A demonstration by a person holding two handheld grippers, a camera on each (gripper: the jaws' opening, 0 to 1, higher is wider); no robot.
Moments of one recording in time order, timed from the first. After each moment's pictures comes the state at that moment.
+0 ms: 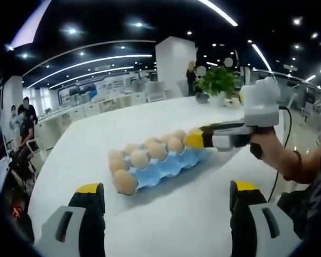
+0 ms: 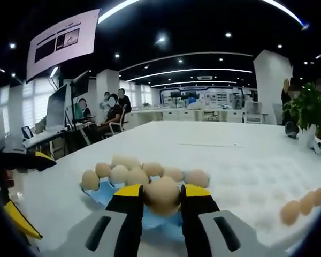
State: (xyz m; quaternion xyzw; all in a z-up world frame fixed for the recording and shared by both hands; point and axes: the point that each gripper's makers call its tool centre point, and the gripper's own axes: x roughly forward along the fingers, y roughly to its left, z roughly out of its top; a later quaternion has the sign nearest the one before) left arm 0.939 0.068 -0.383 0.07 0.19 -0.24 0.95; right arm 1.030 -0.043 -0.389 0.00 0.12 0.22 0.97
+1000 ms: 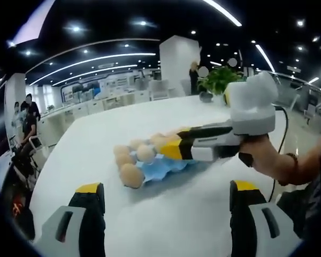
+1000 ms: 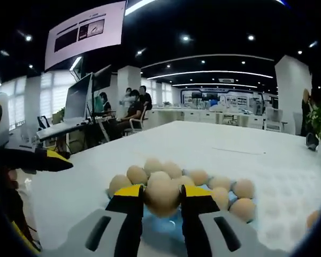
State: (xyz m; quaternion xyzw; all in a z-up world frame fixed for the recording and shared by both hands) left arm 0.934 0.082 -0.387 0.07 0.20 -0.23 0.95; right arm 1.025 0.037 -0.390 -0.03 0.11 0.30 0.95
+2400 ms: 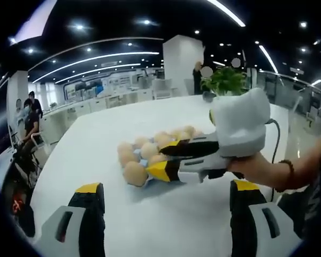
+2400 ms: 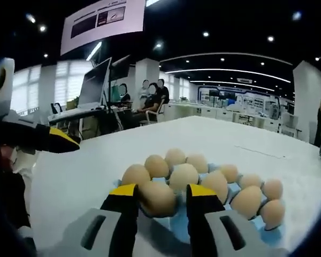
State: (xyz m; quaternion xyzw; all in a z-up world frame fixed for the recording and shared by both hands) left arm 0.936 0.088 -0.389 0.06 0.20 -0.22 0.95; right arm 1.024 0.068 -0.415 -0.07 0.12 0.36 0.92
